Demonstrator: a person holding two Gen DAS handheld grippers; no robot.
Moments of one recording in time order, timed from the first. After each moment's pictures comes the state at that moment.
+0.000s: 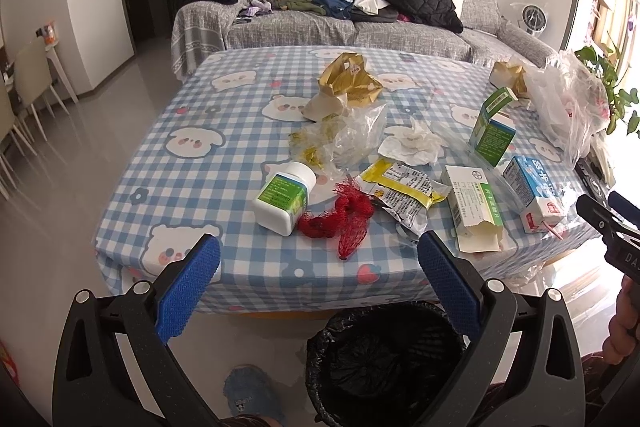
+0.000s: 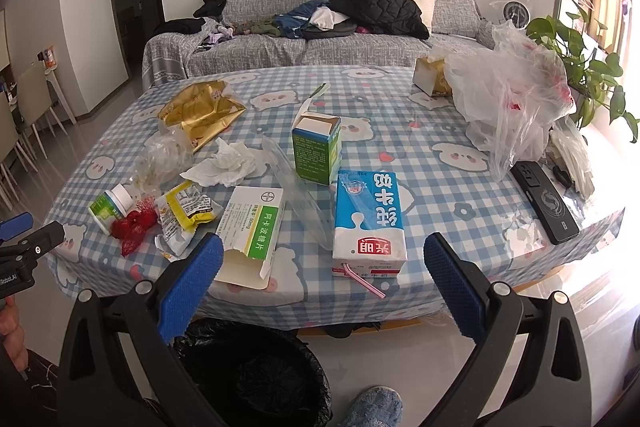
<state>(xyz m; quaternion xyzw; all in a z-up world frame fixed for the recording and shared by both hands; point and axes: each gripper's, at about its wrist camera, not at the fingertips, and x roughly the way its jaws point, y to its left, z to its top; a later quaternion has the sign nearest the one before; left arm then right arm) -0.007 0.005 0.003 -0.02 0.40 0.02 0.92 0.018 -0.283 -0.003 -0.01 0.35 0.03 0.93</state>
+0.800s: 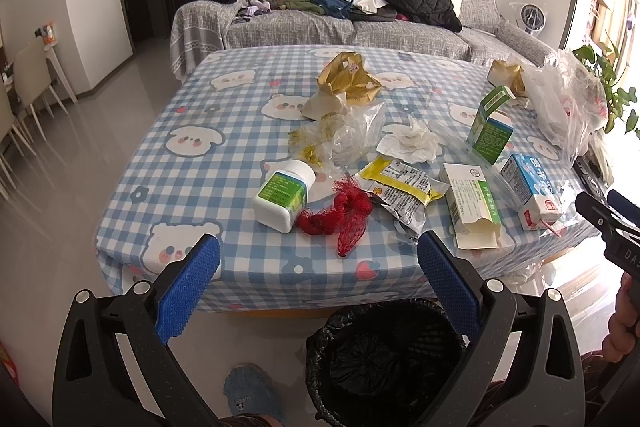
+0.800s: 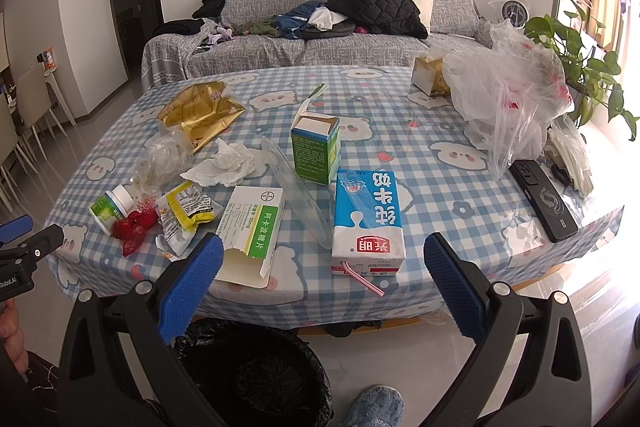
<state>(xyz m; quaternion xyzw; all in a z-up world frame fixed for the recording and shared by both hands) -0.011 0.003 0.004 -0.02 0.40 0.02 0.92 0.017 -0.284 -0.002 -0.01 0.35 0.03 0.93</state>
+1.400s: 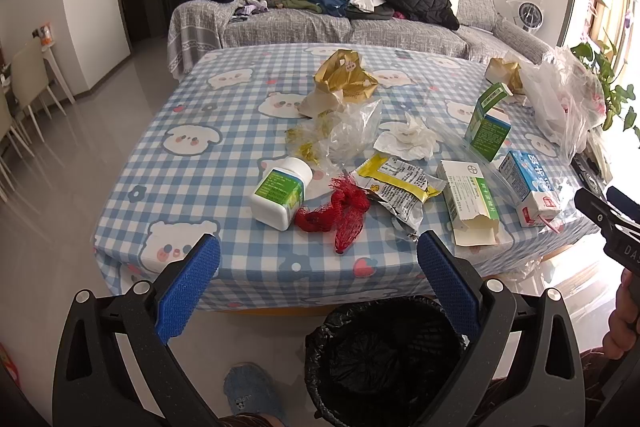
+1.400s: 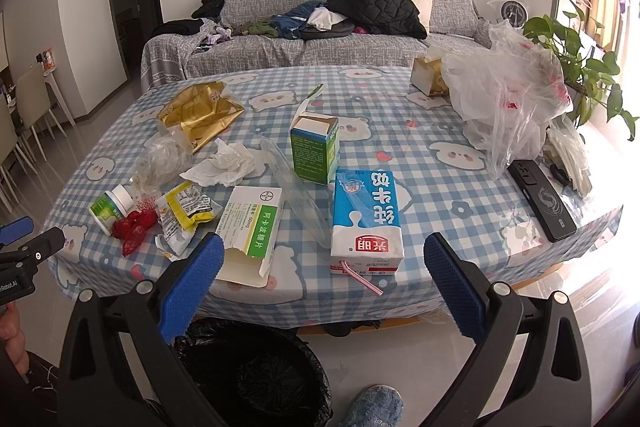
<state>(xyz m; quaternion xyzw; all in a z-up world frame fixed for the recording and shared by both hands) -0.014 -0.001 0.003 -0.01 0.40 0.02 0.92 0.016 -0.284 -0.003 -0.01 0.35 0.03 0.93</state>
